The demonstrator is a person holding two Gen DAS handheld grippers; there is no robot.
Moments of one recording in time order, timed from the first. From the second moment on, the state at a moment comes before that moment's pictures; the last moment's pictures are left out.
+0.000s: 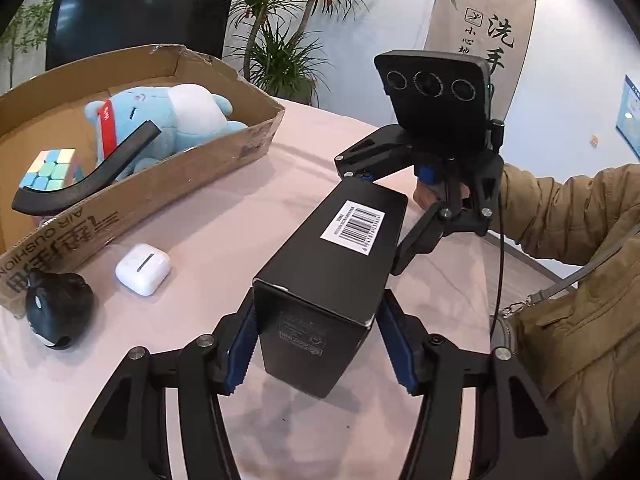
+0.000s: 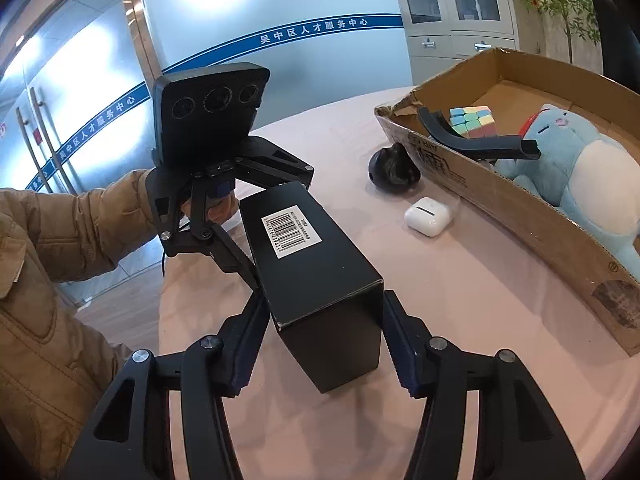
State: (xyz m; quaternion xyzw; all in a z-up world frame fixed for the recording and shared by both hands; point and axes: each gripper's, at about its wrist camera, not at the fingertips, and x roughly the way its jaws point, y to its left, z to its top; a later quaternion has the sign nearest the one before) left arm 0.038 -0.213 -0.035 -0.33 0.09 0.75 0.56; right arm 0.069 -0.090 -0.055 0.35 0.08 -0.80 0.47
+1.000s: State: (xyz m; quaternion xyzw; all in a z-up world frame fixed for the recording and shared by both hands) left arm -0.093 -0.333 0.075 -0.26 0.05 0.91 0.32; right arm -0.070 -0.078 0.042 0.25 0.04 -0.93 0.25
